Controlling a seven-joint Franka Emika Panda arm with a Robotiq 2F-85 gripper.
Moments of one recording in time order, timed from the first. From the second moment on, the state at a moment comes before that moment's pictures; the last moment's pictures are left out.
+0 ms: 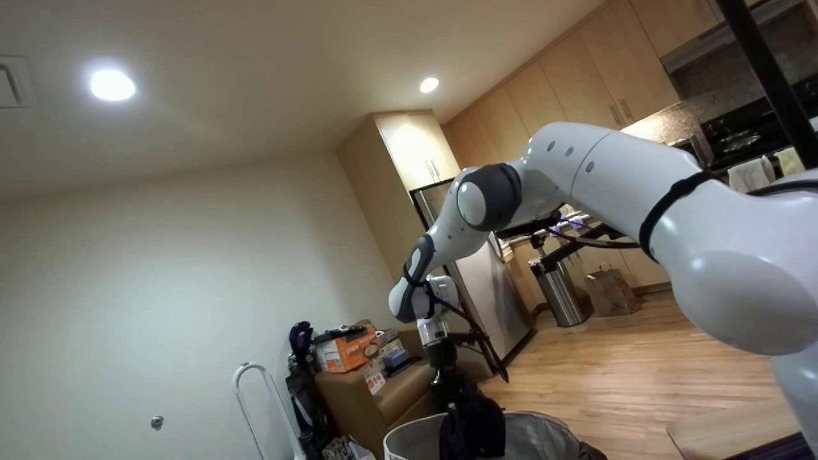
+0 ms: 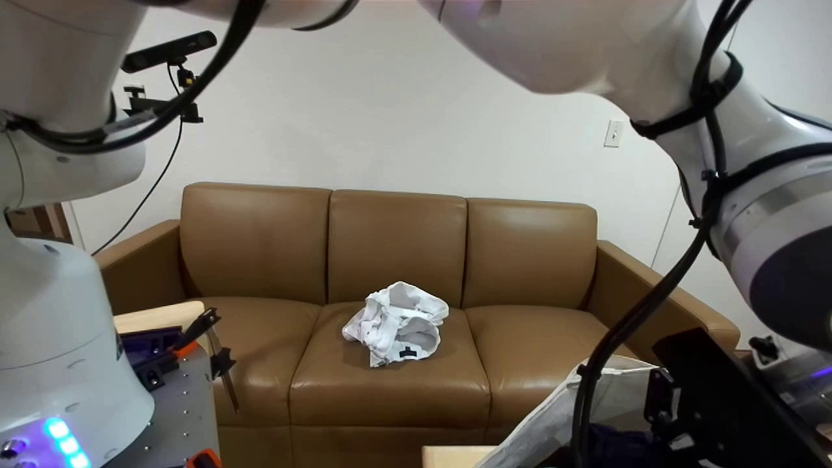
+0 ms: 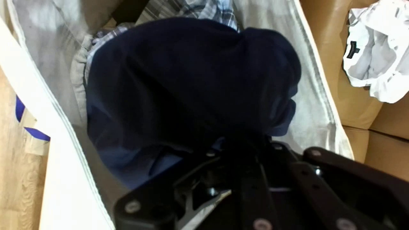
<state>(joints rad) -0.89 0.81 0.17 -1.39 0.20 1.91 -0.58</state>
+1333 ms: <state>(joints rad) -0.54 0.45 0.22 -1.38 0.04 1.99 -0.59</state>
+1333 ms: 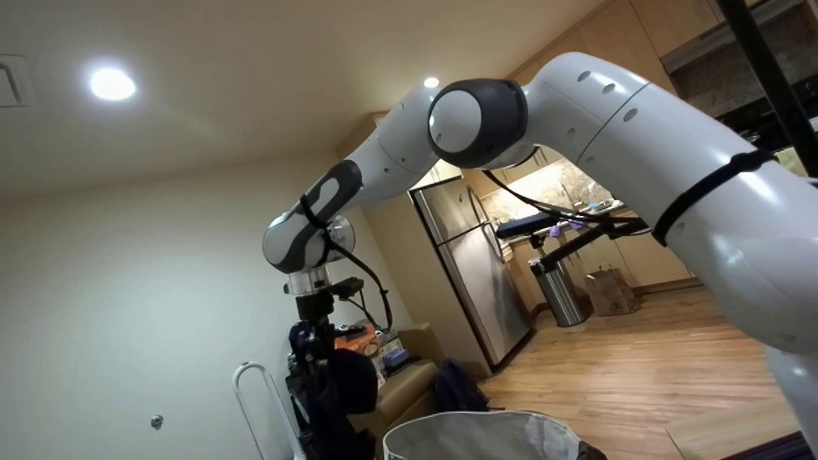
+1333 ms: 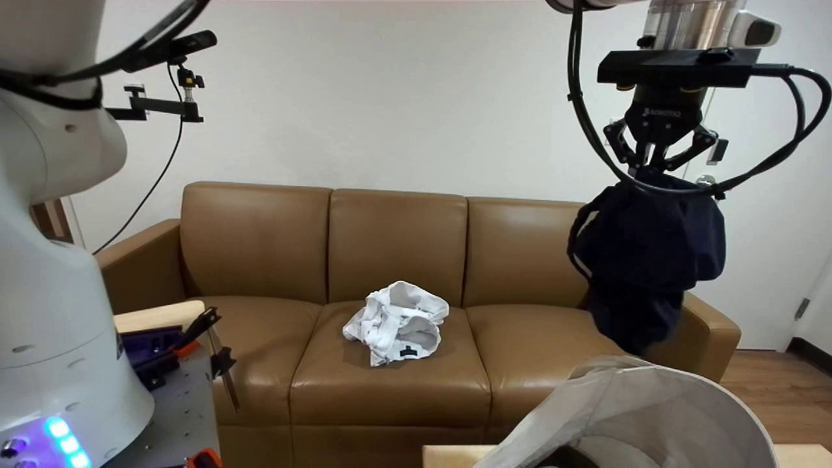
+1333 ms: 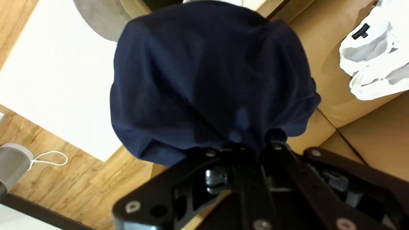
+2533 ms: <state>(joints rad) -0.12 0.68 0.19 -1.27 0.19 1.92 -0.91</state>
